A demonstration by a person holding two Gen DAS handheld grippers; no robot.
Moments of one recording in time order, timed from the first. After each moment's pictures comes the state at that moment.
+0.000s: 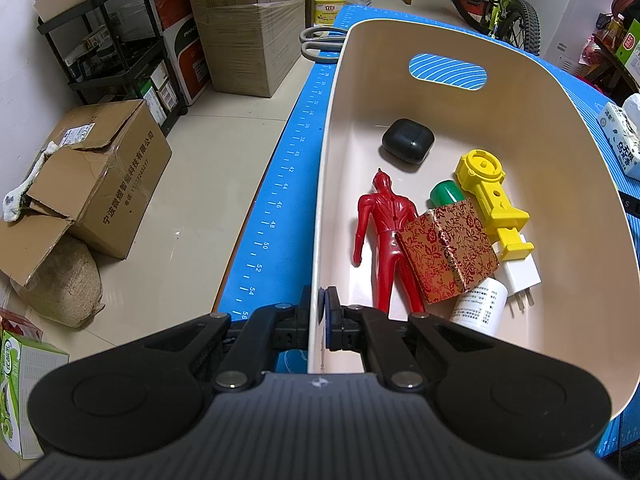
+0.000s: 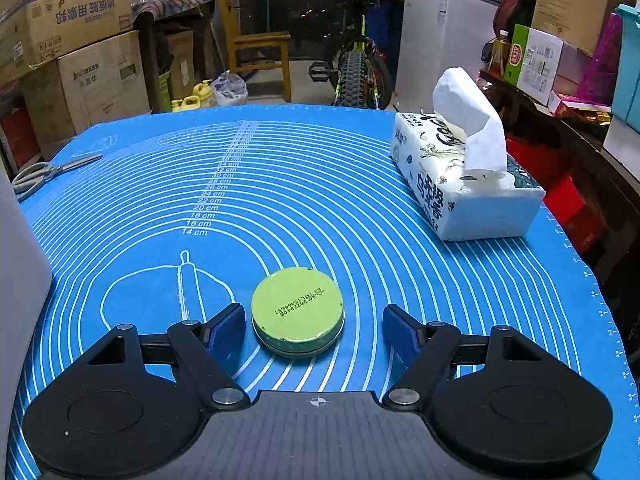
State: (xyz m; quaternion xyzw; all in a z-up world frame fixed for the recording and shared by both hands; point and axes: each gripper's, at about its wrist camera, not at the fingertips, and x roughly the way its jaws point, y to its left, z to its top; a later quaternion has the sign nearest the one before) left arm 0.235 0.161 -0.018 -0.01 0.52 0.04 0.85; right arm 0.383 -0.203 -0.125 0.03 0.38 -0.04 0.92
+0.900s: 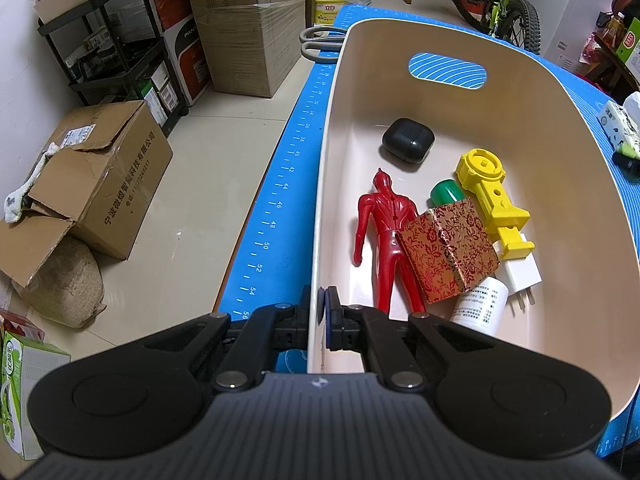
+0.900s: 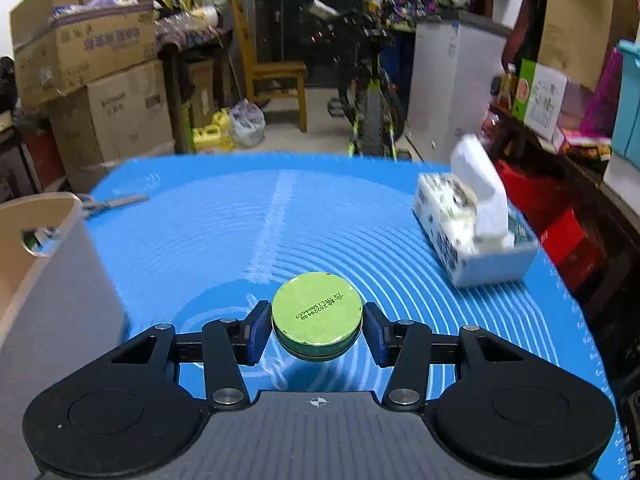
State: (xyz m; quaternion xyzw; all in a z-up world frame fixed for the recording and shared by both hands) left arm 0.235 0.161 -0.017 0.00 0.52 0.04 0.85; right arm 0.361 -0.172 -0.062 0.03 0.34 -0.02 0.94
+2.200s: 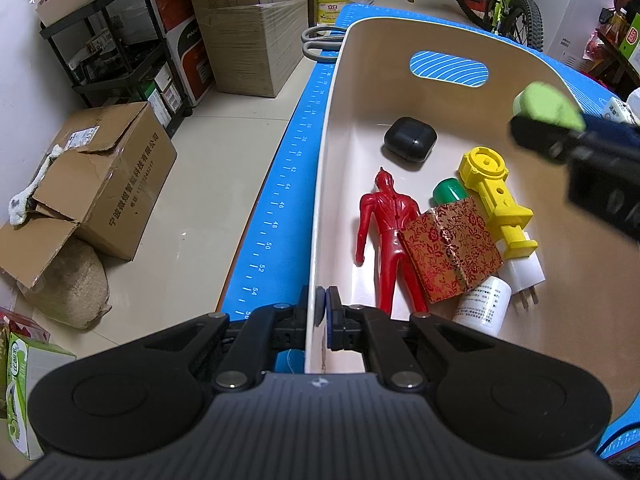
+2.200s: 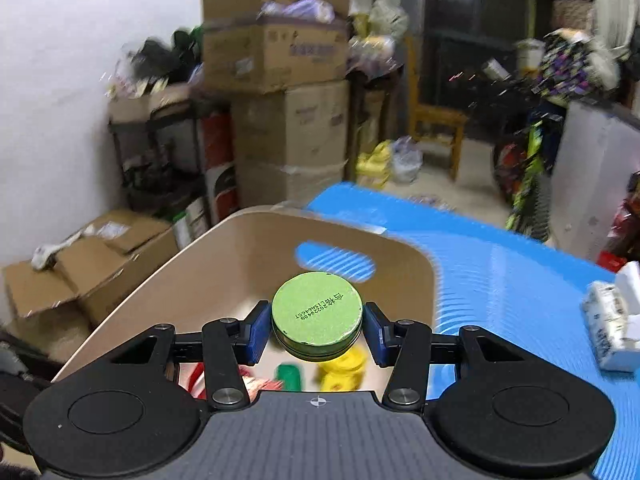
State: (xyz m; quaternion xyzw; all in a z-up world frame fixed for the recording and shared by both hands) left arm 0.233 0.161 -0.016 0.00 0.52 0.04 0.85; right arm 0.296 0.009 0.007 -0.05 0.31 0.19 0.93
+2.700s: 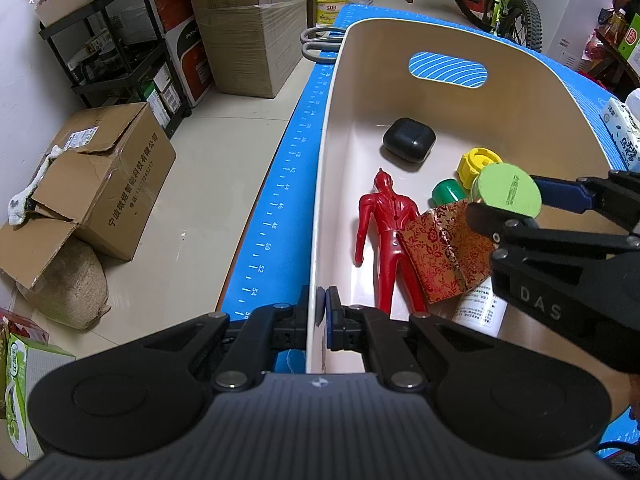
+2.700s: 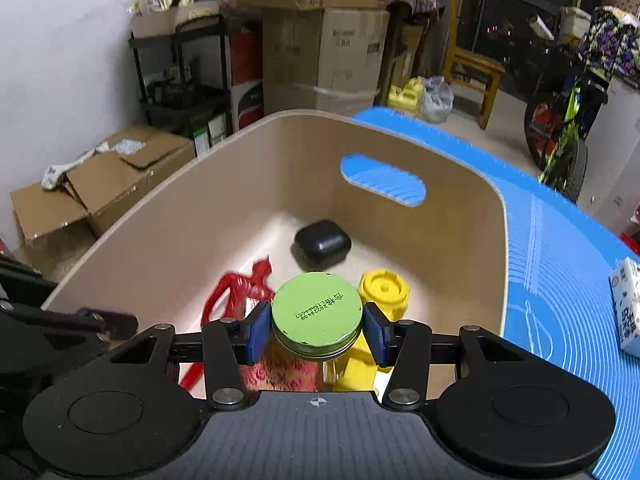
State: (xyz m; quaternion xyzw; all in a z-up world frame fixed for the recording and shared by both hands) left arm 0.233 0.160 -0.016 0.00 0.52 0.05 0.85; right arm 0.298 0.041 -0.023 -0.10 0.40 0.21 0.88
